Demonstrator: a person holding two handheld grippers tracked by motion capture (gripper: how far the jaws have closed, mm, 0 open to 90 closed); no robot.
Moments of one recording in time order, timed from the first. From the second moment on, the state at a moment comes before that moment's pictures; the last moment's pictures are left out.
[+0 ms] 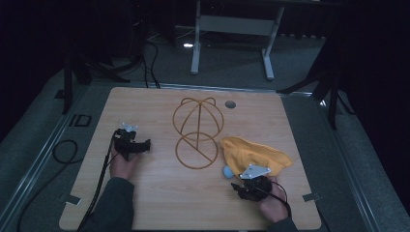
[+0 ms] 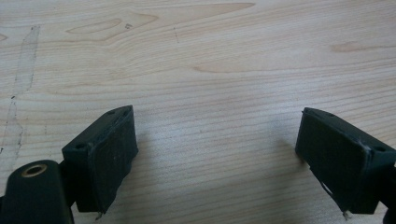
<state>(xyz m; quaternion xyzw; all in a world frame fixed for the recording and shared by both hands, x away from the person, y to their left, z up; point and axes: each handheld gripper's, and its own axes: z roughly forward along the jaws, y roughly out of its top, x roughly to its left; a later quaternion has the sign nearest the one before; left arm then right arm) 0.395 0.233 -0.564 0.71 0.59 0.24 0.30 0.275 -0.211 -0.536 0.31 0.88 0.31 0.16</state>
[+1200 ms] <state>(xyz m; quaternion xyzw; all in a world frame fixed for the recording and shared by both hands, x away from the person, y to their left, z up) 0.395 0.233 -0.564 0.71 0.59 0.24 0.29 0.259 -0.294 -0.526 0.40 0.86 0.28 0.17</state>
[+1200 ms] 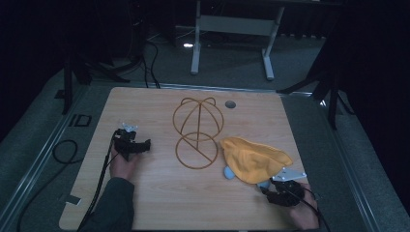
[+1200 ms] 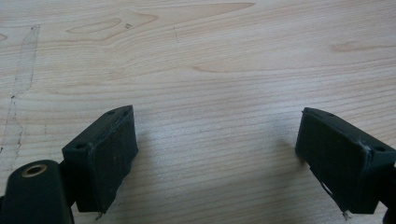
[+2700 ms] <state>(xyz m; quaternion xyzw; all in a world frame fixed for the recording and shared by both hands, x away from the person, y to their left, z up) 0.395 0.233 -0.564 0.71 0.59 0.24 0.29 0.281 -0.238 -0.536 0.30 0.90 0.28 0.16</state>
